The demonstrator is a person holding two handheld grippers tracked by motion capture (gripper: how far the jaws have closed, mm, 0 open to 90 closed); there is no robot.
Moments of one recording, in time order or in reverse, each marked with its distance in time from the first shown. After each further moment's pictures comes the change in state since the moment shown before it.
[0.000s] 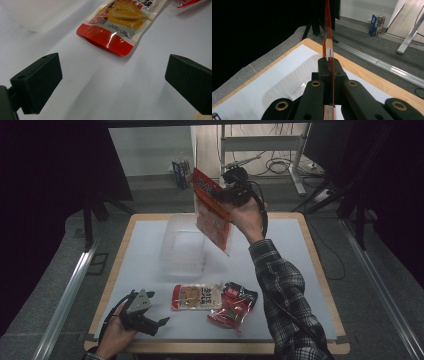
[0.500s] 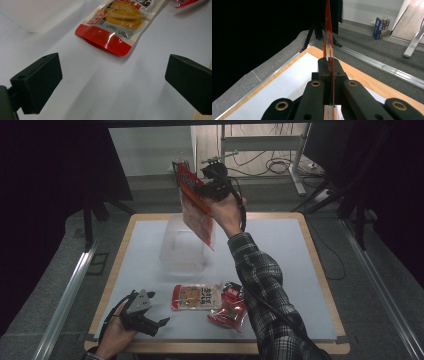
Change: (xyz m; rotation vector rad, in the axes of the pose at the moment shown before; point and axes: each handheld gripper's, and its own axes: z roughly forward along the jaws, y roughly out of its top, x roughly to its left) left arm -0.001 0.000 0.000 -0.001 -0.009 0.005; right arm 0.022 0.022 0.043 -0.020 0.008 0.023
